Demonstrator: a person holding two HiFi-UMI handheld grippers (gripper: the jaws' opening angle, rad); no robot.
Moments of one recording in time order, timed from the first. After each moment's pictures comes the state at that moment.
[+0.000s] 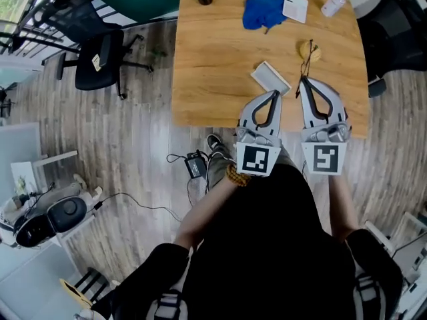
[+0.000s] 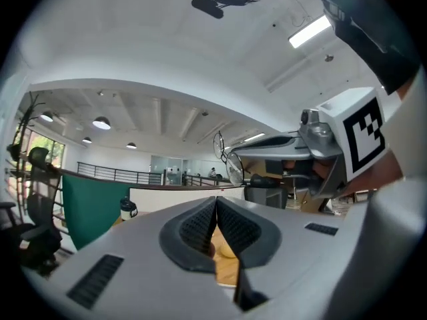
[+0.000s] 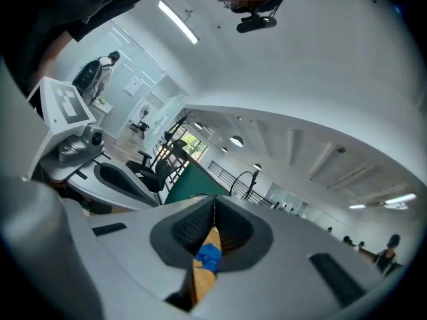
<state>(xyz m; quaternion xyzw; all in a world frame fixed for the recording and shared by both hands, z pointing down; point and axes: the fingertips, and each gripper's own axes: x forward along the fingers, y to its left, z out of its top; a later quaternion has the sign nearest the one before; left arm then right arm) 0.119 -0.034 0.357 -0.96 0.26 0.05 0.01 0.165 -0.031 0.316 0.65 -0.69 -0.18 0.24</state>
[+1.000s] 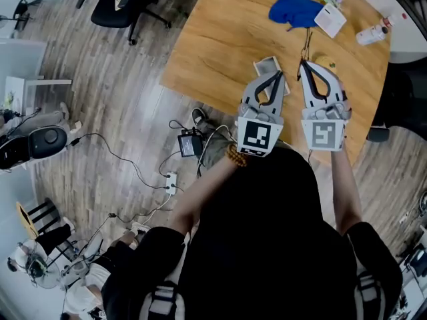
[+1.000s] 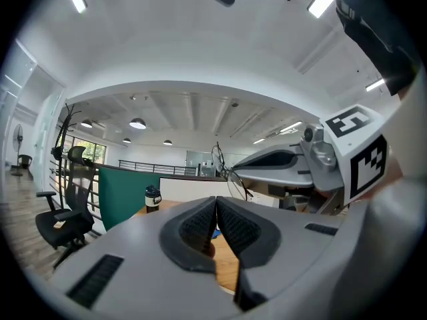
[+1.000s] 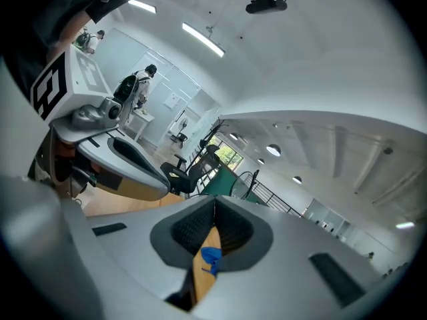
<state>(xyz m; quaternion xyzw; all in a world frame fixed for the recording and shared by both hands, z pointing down) 0.170 -0.071 0.401 -0.90 0.43 0.02 -0.03 0.213 -0.086 0.382 0.49 -0.80 -0.23 0.27</state>
